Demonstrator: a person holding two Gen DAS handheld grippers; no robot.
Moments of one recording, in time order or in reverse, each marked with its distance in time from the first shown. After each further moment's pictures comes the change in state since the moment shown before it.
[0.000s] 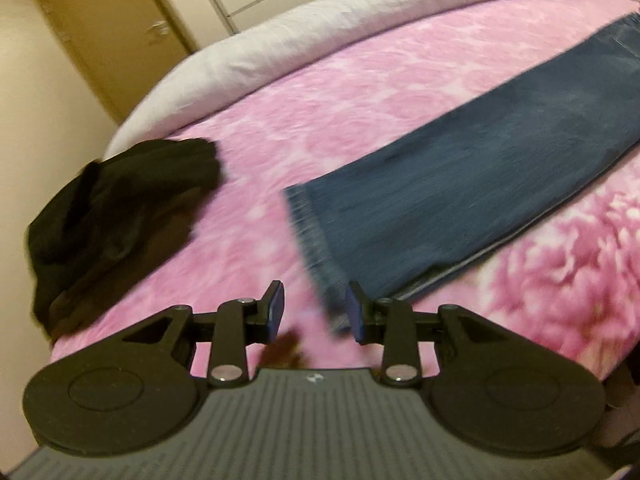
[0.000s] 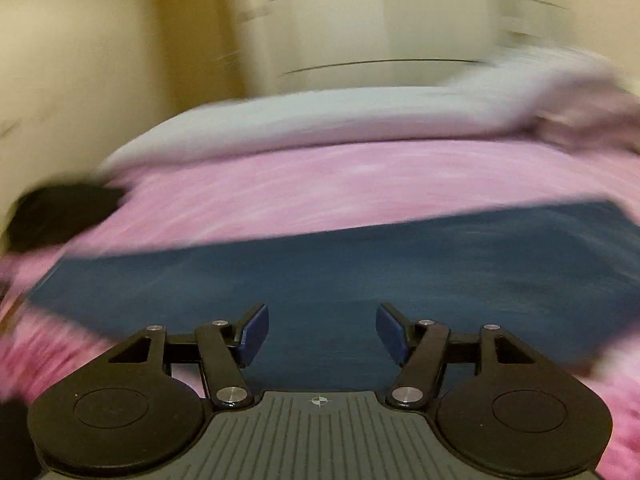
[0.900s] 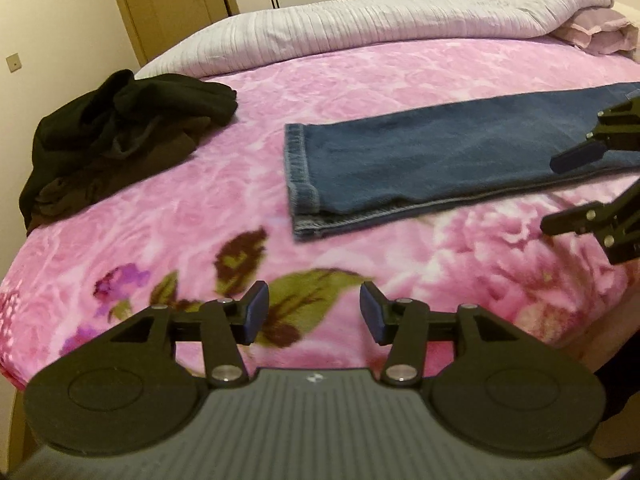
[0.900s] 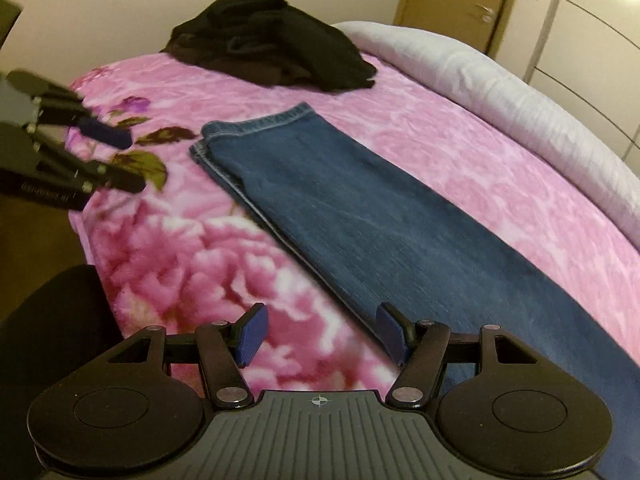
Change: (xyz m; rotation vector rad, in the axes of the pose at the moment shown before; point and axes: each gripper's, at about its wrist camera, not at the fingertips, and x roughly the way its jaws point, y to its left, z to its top) left arm -0.023 -0.025 -0.048 -0.236 0.031 -0.063; right arm 0.118 0.252 -0.005 -0.535 0.229 0.221
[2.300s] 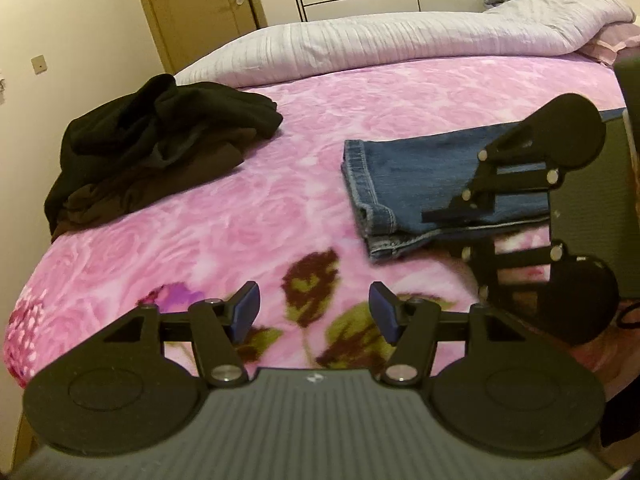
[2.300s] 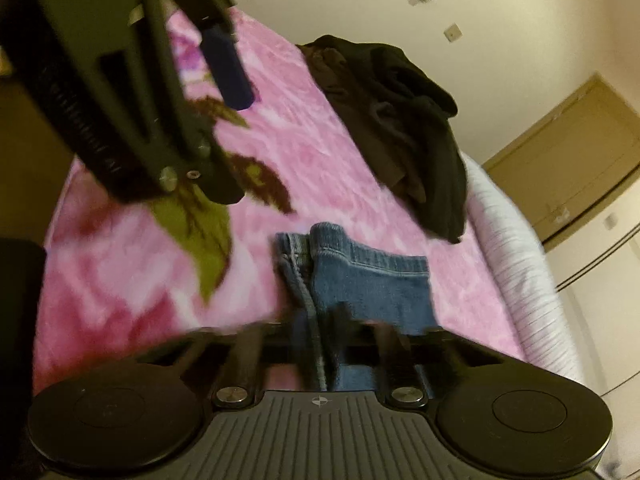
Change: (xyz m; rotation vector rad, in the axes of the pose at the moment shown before) left arm 0.007 0.042 0.006 -0.025 -0.058 0.083; right arm 0.100 0.100 0.053 -0.640 -0.206 -0.068
